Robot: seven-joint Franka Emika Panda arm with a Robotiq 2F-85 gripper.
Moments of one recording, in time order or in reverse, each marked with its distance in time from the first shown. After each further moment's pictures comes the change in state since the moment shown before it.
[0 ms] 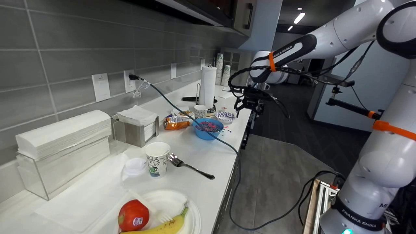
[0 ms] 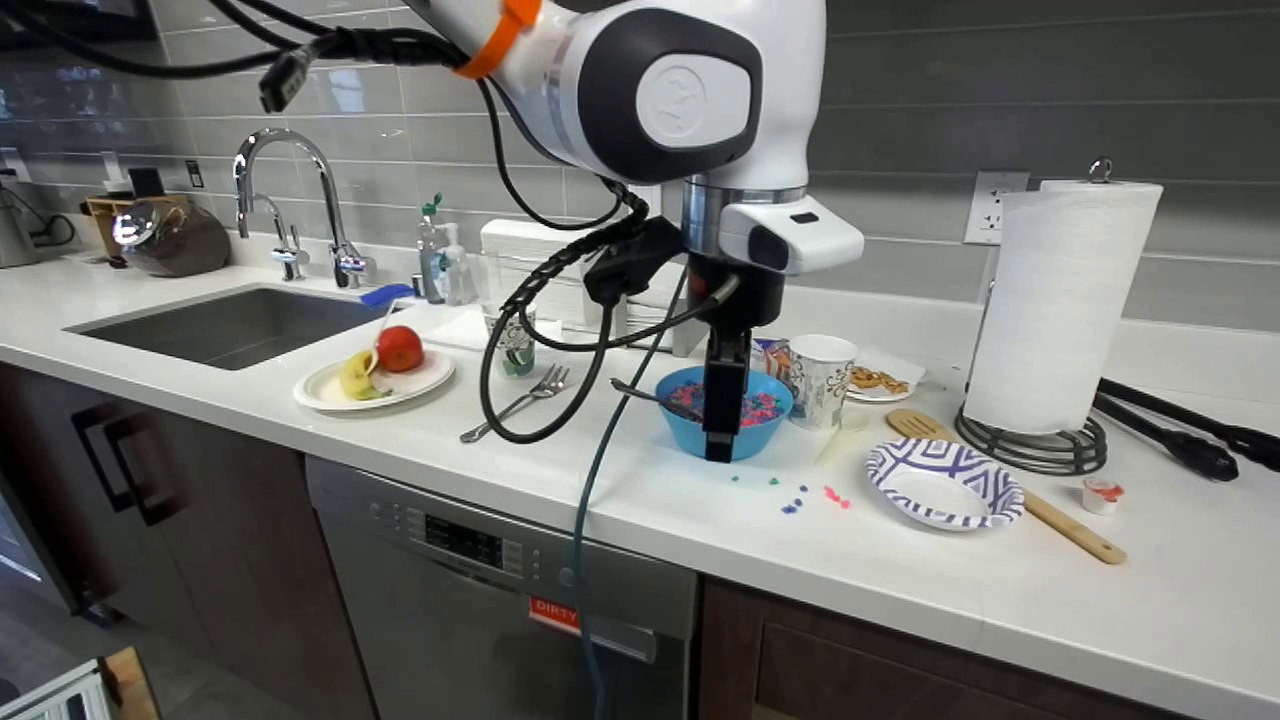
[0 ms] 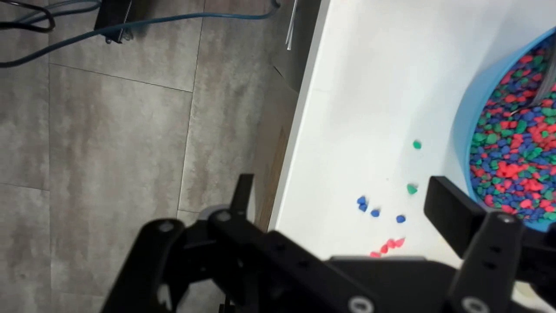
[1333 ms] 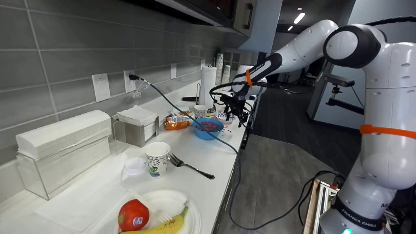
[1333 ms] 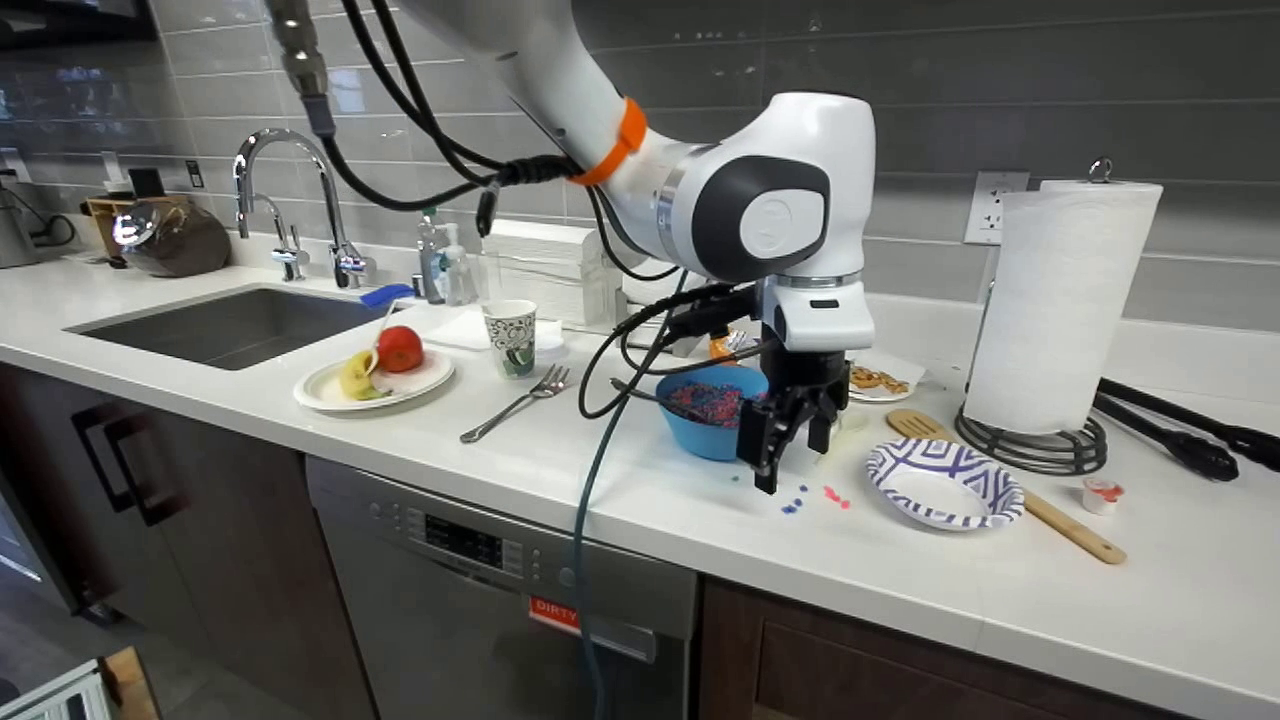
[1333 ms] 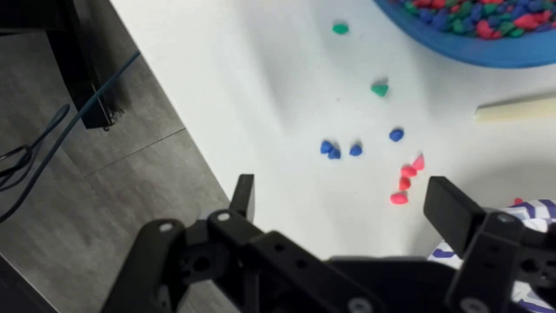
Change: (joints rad) arm 0.073 0.335 -0.070 0.240 -0.002 0.126 0.667
